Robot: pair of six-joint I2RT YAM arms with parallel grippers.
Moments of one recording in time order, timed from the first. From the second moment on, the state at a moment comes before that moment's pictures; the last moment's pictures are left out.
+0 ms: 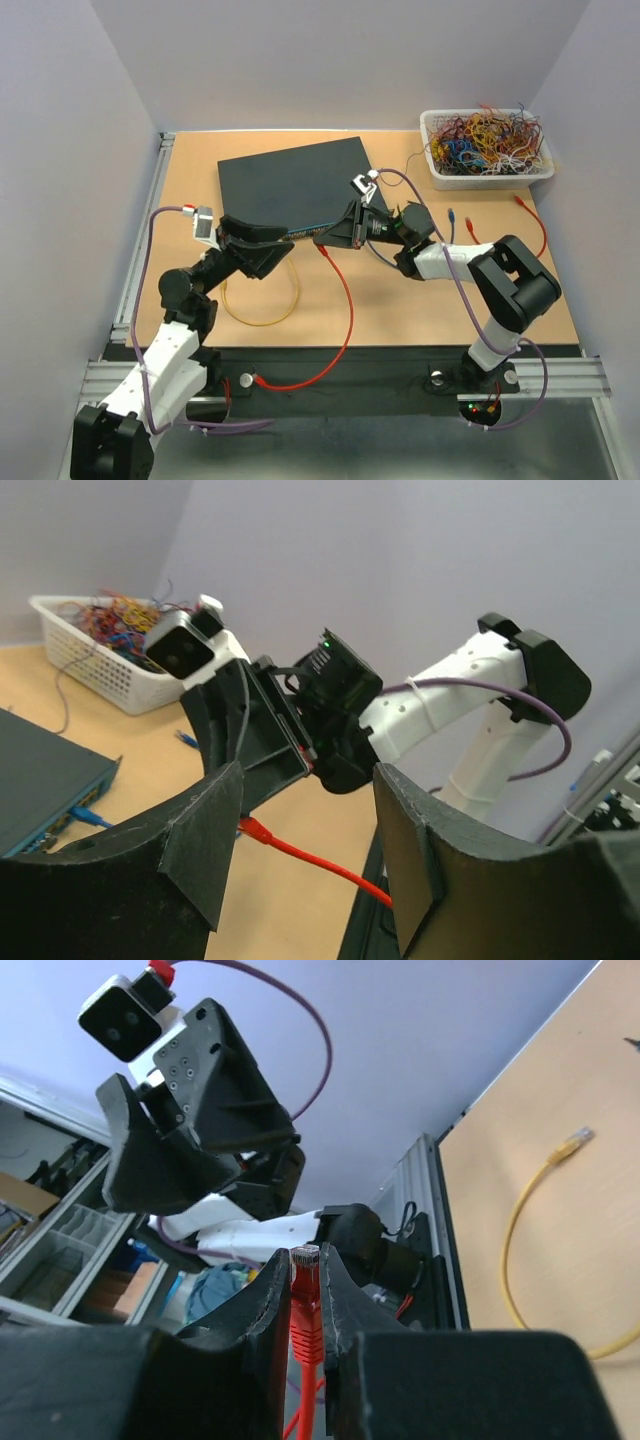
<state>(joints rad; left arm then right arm) -0.25 0.71 0.29 0.99 0.70 -0.92 0.60 1.70 0.77 1.25 -0.85 1.32</state>
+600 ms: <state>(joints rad) -0.46 0.80 0.25 1.00 0.63 -0.80 0.60 1.63 0.85 1.29 -0.89 1.41</state>
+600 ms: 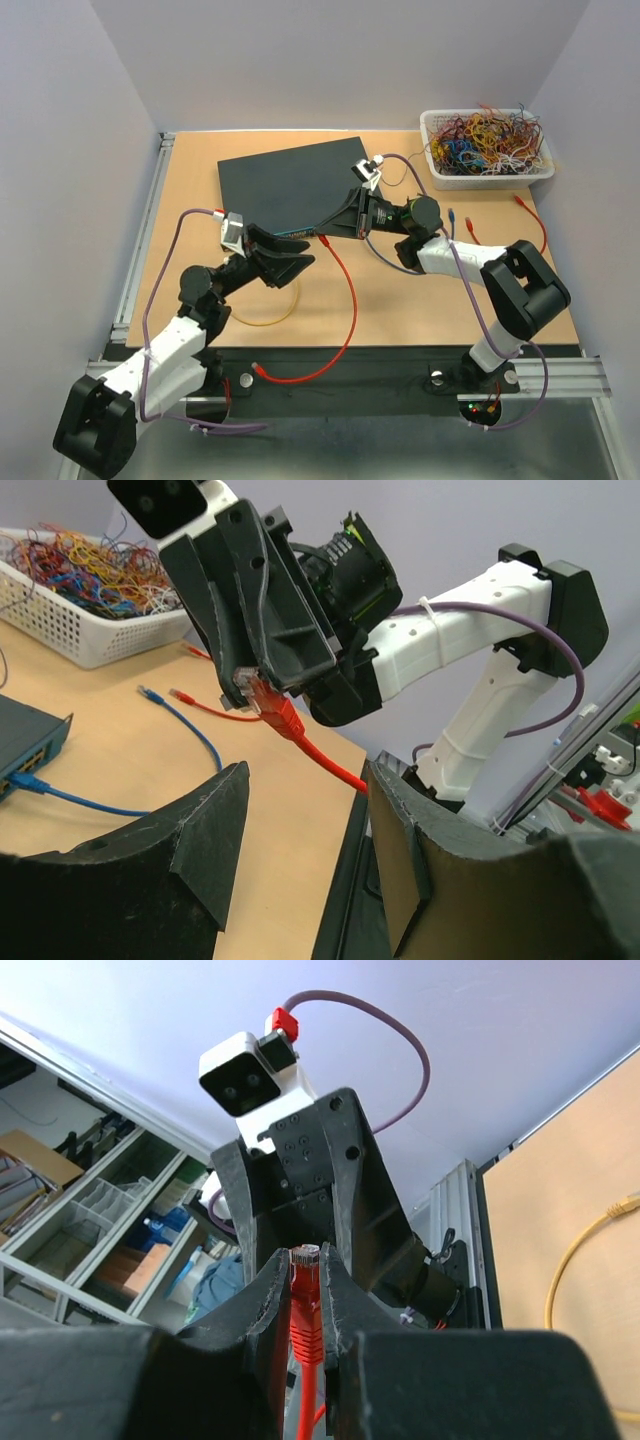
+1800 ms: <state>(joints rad) -0.75 1.05 0.31 1.15 0.39 -0.75 0.60 1.43 0.72 1.30 -0.77 1.10</state>
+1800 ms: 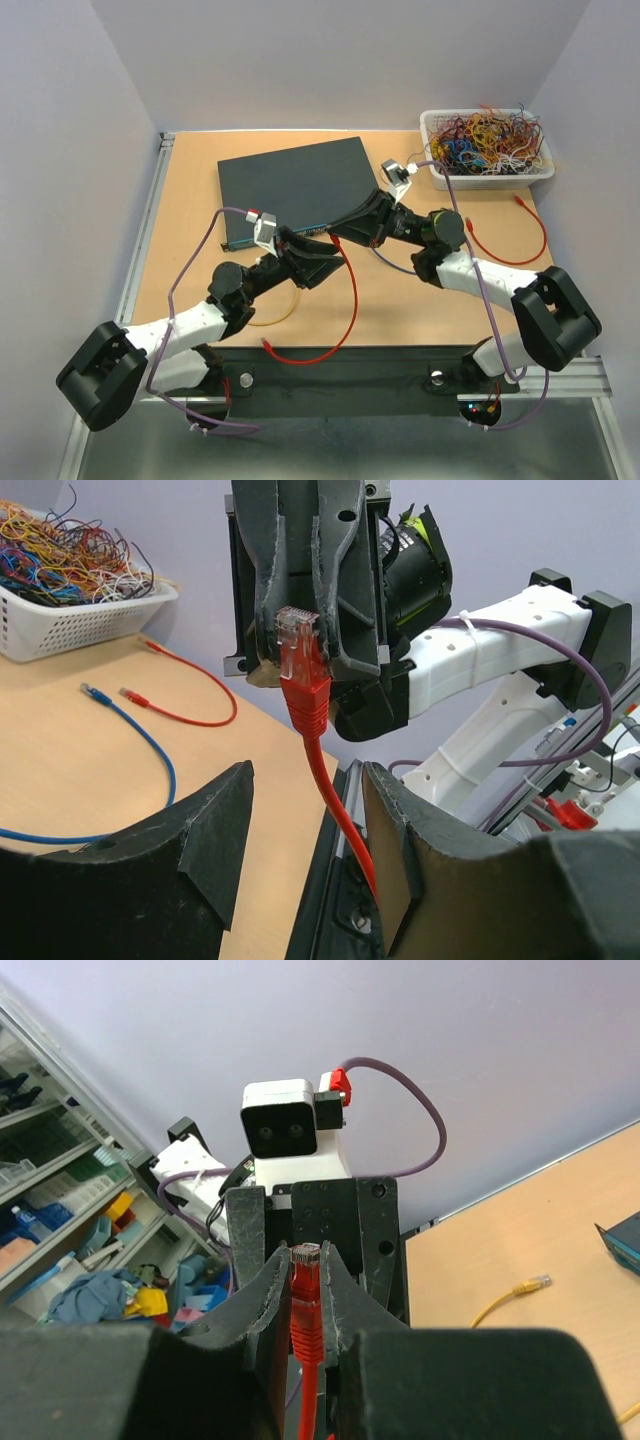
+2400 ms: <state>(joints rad) -0.84 1.20 0.35 1.17 0.37 -0.79 0.60 1.40 0.67 1.29 -0.74 1.05</state>
